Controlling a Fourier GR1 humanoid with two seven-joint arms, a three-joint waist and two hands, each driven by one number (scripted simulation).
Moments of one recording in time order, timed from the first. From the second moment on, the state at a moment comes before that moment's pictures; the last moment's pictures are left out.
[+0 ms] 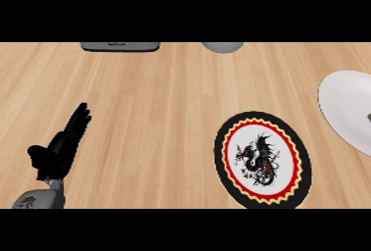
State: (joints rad) left arm -0.08 0.22 0.07 -1.32 0.01 -0.07 -0.13; right arm -0.58 -0.83 -0.37 -0.57 0.46 0.01 -0.51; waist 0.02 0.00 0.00
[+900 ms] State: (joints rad) left arm -0.10 0.20 0.08 -1.32 0.00 -0.07 -0.13; right arm -0.73 -0.79 -0.58 -0.30 0.27 -0.01 -0.45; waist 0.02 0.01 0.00
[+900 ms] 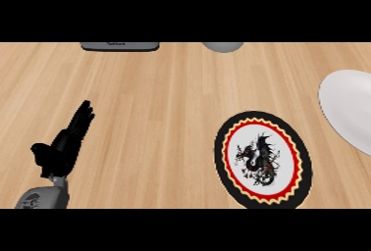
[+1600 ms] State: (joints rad) left arm -0.06 0.21 0.08 -1.36 0.01 -0.08 -0.11; right arm -0.47 -1.00 -0.78 -0.18 0.07 0.39 -0.65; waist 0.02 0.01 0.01
